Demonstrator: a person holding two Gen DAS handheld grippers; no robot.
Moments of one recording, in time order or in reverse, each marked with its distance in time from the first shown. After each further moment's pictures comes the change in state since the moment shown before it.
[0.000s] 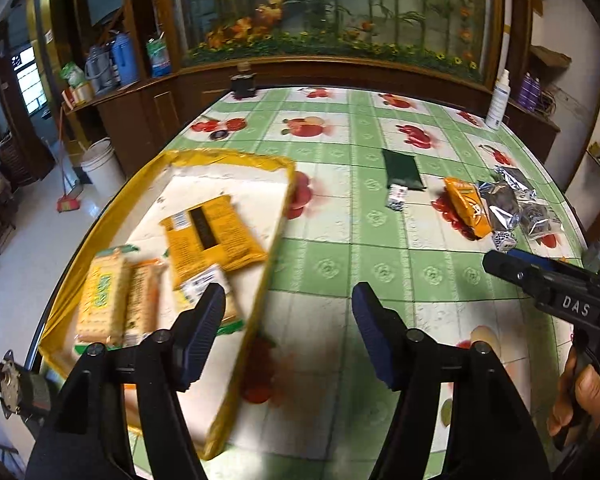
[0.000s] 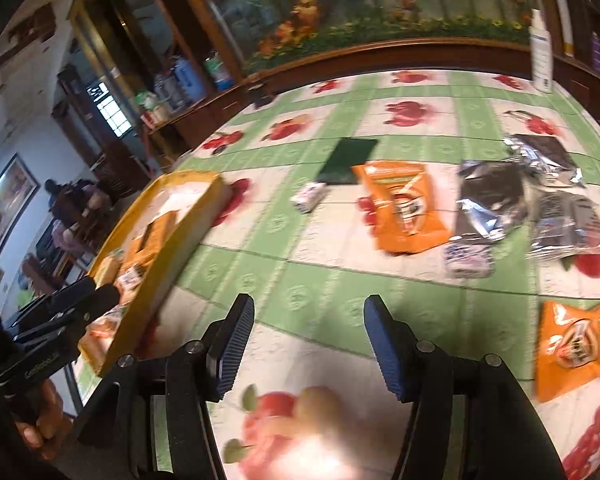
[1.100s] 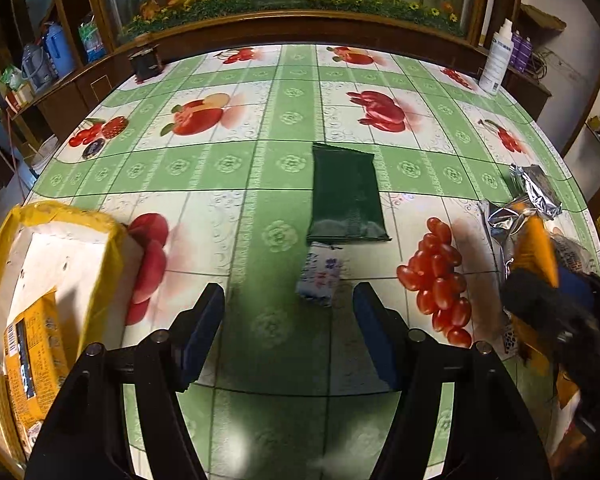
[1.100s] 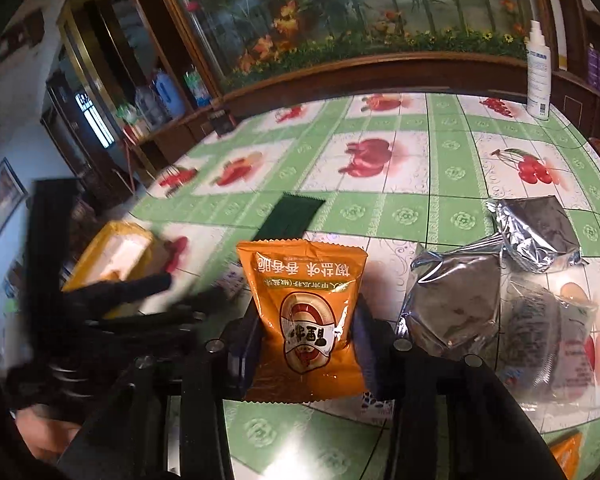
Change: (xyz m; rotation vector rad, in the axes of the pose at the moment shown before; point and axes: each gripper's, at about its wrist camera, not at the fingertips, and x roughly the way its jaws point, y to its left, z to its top) left arm 0.132 -0.095 0.073 0.079 0.164 -0.075; right arm 0.028 -0.051 0.063 -0.001 -0.056 -0.018
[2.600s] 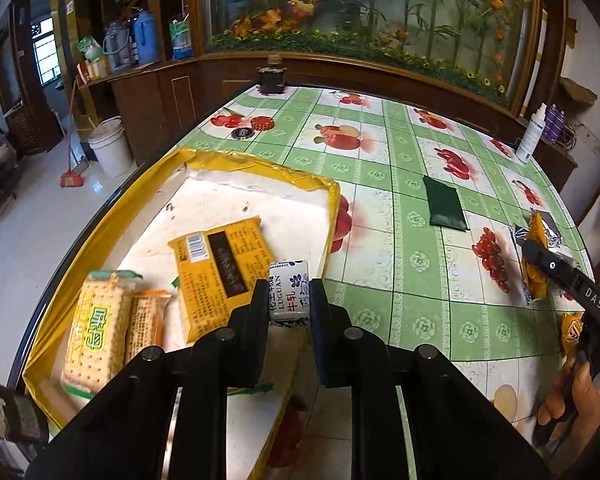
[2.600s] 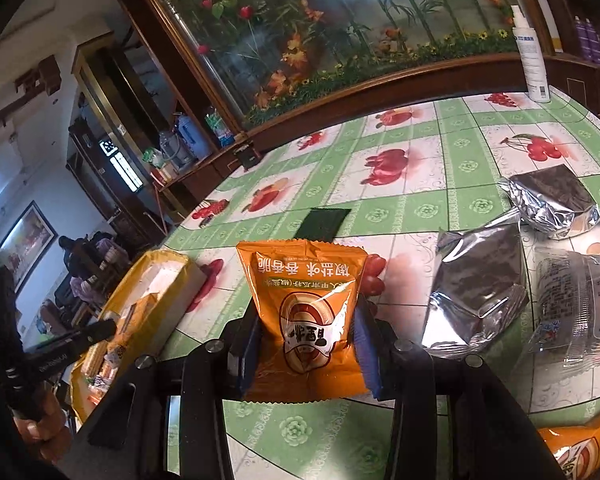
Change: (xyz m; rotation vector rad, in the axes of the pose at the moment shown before) left arm -0.094 0.123 -0.080 -0.211 -0.156 0.082; right arm -0.008 0.001 -0.023 0.072 -0.130 0.123
